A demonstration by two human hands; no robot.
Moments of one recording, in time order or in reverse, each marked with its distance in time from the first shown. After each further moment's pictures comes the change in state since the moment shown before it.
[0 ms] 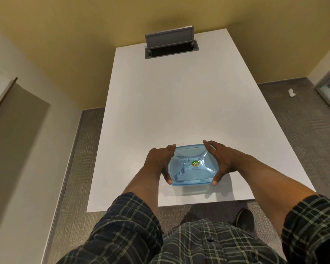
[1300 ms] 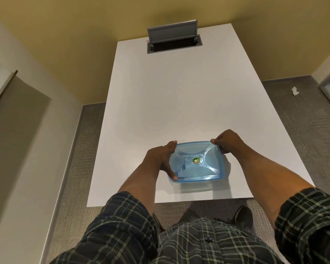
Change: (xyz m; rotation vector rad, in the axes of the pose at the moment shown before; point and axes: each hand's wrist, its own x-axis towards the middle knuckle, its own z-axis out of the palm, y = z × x) left_hand 0.006 -0.011 0.010 -0.189 -0.070 0.011; right_hand 0.034 0.010 -0.018 0.580 0.378 0.449
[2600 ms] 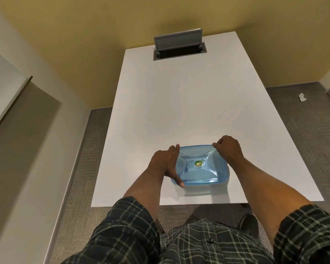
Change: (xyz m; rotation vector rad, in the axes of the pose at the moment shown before) left_hand -0.006 0.015 0.012 0.101 0.160 -0.020; right_hand -0.013 -0.003 0.022 0.080 0.249 -0.023
